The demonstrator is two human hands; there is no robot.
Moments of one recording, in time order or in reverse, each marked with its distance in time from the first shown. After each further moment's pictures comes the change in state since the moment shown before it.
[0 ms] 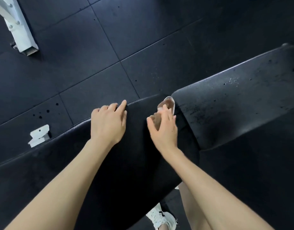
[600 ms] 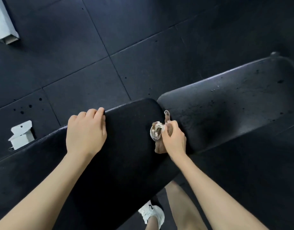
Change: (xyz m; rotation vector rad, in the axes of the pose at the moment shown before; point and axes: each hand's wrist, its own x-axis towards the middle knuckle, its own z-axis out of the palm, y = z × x) left_hand 0.005 0.011 -0.003 0.040 0.026 -0.084; right_hand 0.023 0.068 -0.052 -0.025 -0.065 0.301
